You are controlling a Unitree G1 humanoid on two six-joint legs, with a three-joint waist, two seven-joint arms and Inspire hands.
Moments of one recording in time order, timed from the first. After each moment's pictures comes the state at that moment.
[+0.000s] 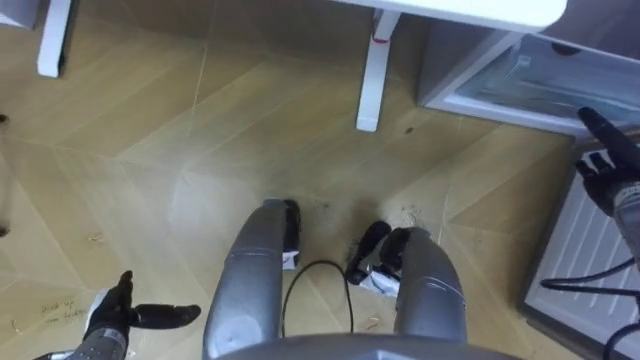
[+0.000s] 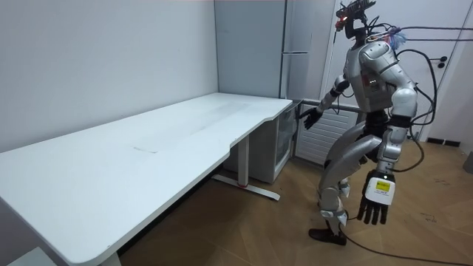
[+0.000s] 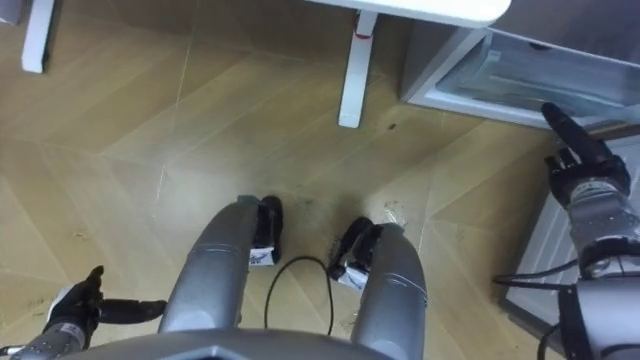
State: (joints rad) left arm 0.26 0.45 -0.24 0.82 -0.36 0.00 0.11; right arm -0.38 -0.63 0.10 1.24 1.45 0.00 0.04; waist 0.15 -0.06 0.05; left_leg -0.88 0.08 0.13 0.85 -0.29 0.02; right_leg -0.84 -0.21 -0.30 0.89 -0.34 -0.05
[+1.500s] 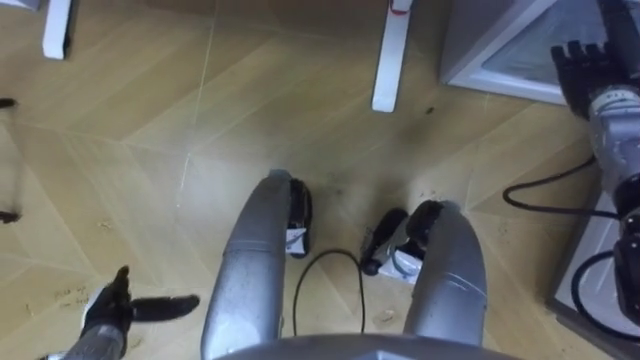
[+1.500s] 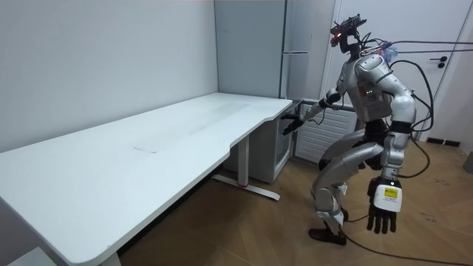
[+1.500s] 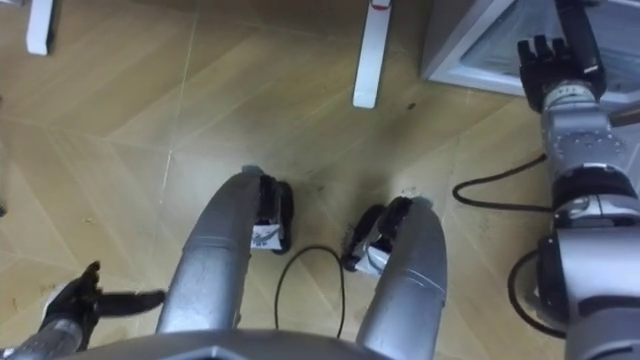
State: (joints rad) left arm 0.31 0.48 -0.19 0.75 -0.48 0.00 0.12; right arm -0.57 -0.57 0.05 1.03 1.74 -0.02 -0.03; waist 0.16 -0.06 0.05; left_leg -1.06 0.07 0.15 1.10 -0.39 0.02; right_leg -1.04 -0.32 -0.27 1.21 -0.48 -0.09
